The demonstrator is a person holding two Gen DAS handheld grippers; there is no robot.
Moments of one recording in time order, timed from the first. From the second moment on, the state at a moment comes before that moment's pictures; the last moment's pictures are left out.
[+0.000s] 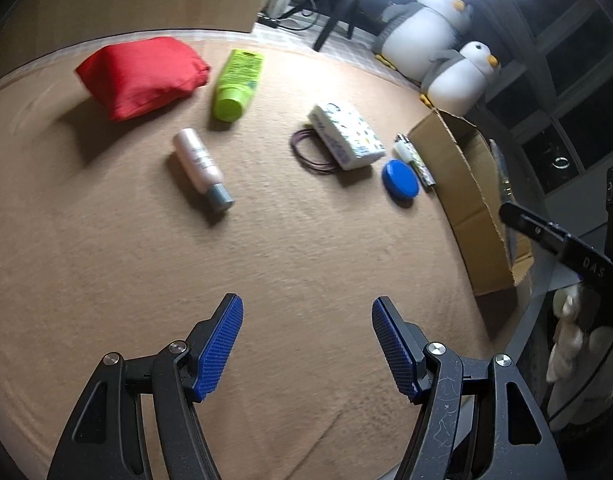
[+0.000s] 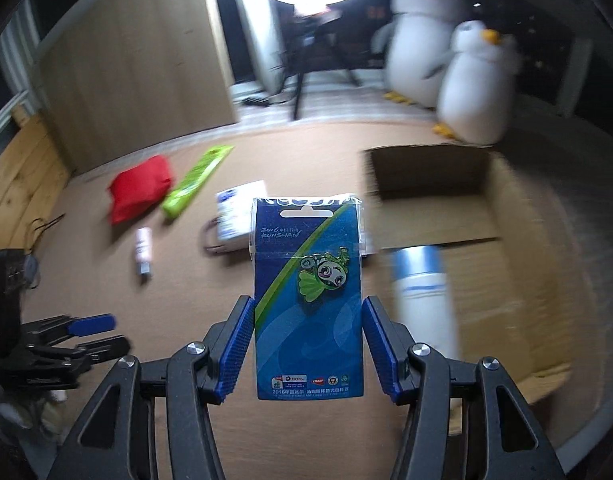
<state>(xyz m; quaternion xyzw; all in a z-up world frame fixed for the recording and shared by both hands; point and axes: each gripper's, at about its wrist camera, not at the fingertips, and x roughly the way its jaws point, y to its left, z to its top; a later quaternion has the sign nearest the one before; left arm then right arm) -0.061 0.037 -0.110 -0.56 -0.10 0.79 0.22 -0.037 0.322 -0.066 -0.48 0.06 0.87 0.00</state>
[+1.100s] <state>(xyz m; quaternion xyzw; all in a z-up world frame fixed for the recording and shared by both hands) -0.060 0.053 -0.110 -0.56 -0.09 0.79 0.22 -0.041 0.389 -0.062 -0.48 0.09 0.87 0.06</state>
